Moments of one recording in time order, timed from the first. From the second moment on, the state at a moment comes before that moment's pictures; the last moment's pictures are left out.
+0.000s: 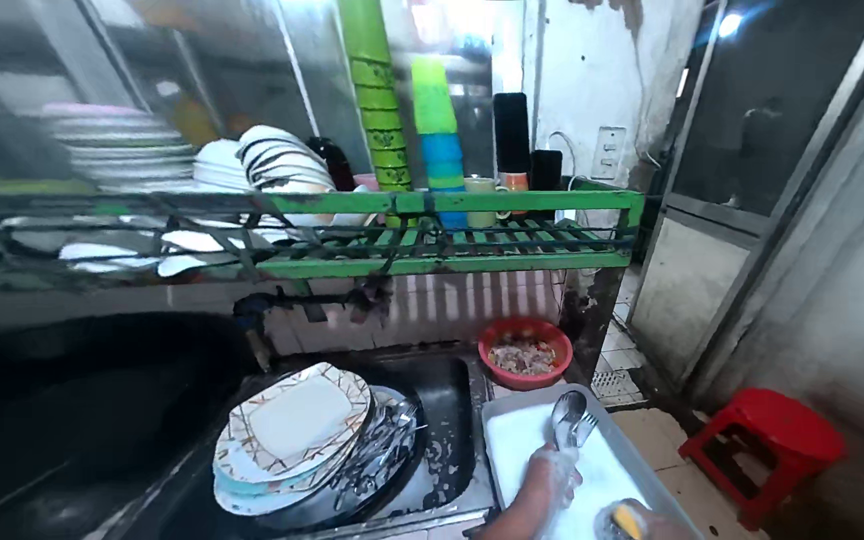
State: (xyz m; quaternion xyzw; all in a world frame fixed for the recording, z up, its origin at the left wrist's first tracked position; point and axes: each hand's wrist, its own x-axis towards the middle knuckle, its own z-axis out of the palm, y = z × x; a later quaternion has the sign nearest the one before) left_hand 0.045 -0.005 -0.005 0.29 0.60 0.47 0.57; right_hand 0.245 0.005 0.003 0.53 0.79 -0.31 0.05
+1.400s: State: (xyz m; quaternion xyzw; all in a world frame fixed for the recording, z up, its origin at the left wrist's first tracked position) left_hand 0.052 -0.039 0.016 0.32 0.56 0.45 0.62; right_hand 0.181 0.032 0.020 0.58 0.55 -0.46 -0.38
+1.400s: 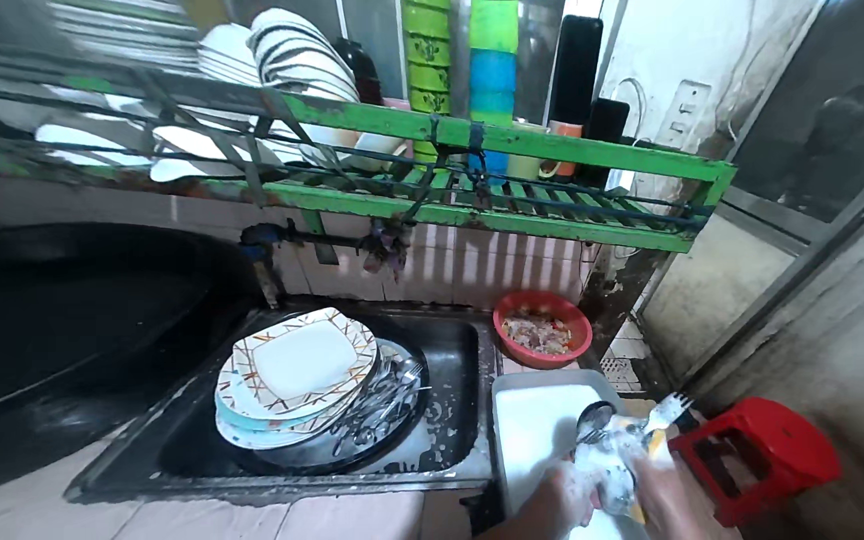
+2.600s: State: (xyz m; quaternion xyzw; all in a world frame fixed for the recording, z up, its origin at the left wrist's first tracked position) left_hand 0.041 -0.023 0.005 0.32 0.51 0.44 0.66; right_hand 0.209 0.069 0.054 0.66 0.64 -0.32 -0.24
